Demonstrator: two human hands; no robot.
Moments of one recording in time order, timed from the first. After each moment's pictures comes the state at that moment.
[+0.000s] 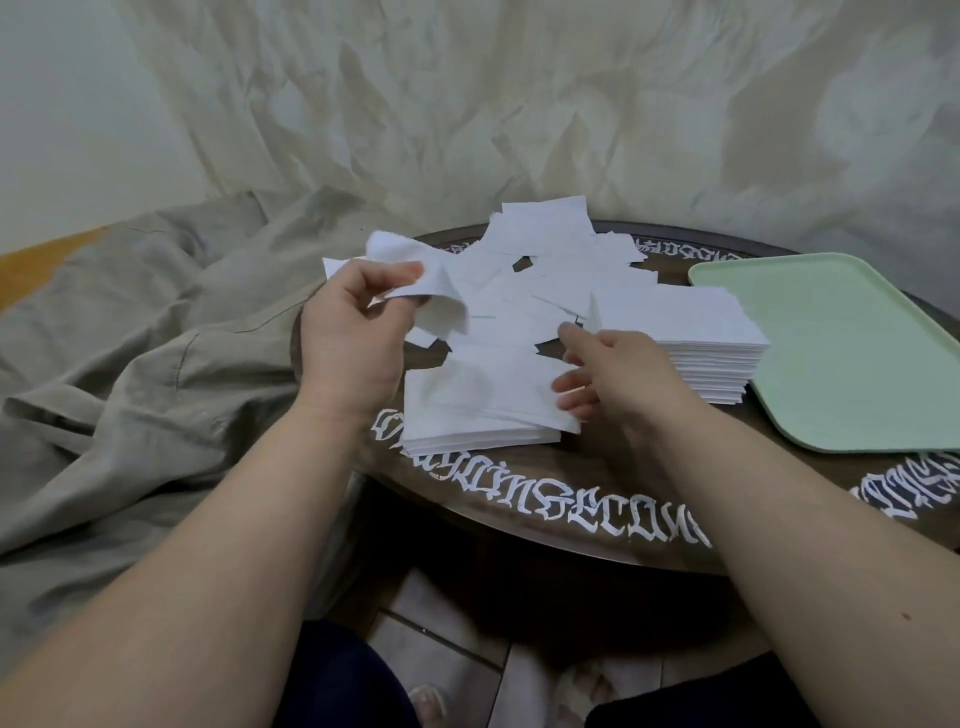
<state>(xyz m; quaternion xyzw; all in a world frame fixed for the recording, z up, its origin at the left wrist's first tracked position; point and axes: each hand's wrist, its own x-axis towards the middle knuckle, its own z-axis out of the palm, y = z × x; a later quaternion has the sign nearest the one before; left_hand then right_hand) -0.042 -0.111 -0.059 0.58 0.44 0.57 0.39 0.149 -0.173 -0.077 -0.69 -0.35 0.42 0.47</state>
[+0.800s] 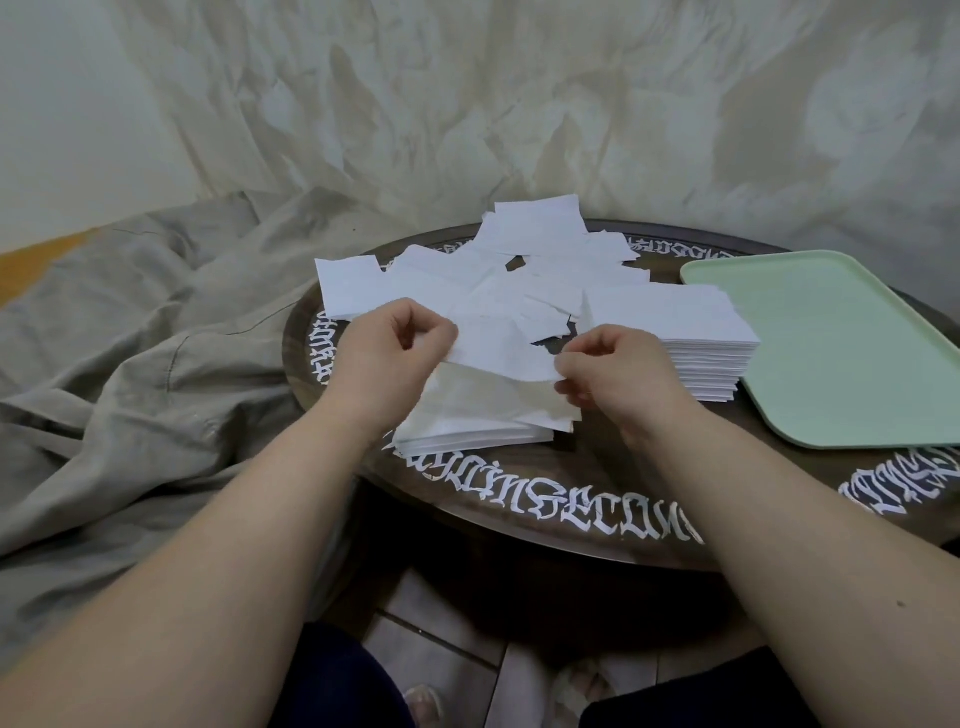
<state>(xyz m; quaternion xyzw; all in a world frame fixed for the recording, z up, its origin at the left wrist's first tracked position) -0.038 -0.108 -0.077 0.68 0.48 0.41 0.36 0.155 -0.171 -0.089 -0.69 -0.37 0.37 0.51</state>
